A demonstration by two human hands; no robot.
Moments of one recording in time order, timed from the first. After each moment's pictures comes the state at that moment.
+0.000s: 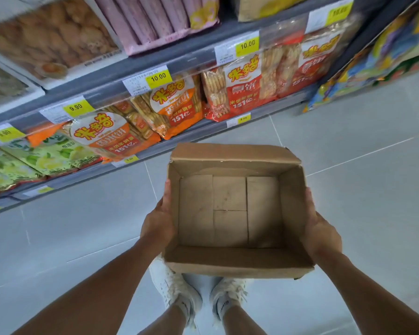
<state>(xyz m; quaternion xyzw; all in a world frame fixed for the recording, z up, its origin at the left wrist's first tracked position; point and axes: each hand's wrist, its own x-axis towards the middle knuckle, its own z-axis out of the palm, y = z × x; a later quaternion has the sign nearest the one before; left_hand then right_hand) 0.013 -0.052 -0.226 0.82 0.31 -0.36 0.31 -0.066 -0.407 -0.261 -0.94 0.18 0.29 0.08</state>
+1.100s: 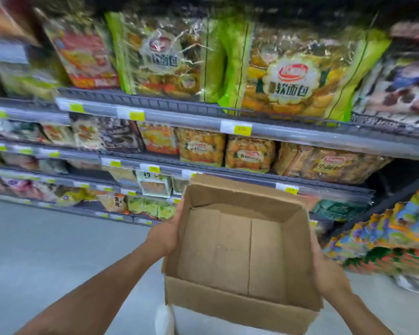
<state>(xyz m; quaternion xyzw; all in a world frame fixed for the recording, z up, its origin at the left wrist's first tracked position) -0.067 0.050 0.287 0.95 0.17 -0.19 0.19 0.010 -0.363 0.280 -0.97 -0.05 0.21 0.12</state>
